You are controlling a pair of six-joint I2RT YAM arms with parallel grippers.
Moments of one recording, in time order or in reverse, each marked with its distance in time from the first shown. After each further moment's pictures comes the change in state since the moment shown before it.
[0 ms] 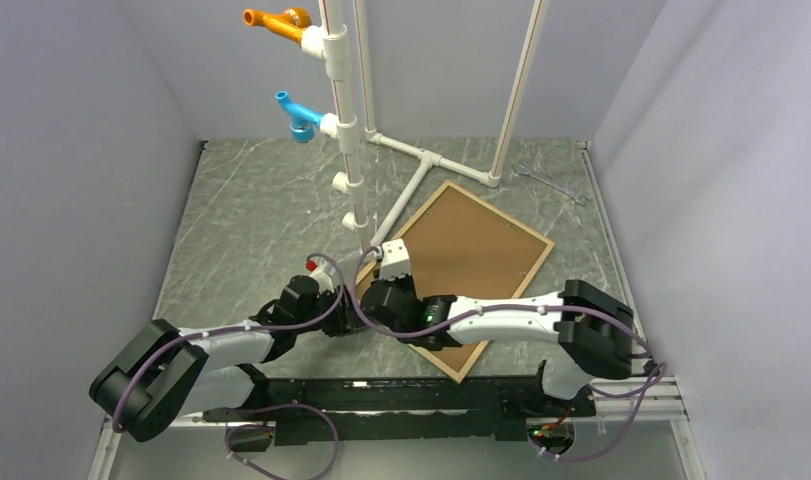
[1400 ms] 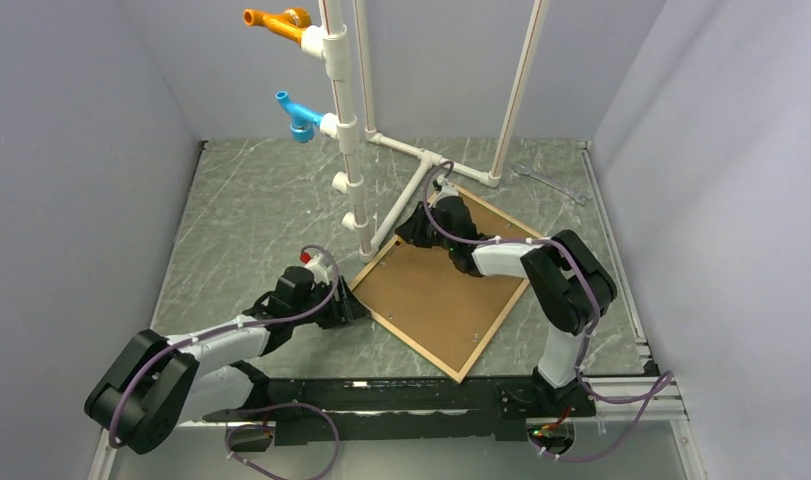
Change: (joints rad) left arm 0.074 -0.067 0.063 -0.174 -0.001 0.093; right arm -0.683 0.196 -0.059 0.572 -0.966 0.100
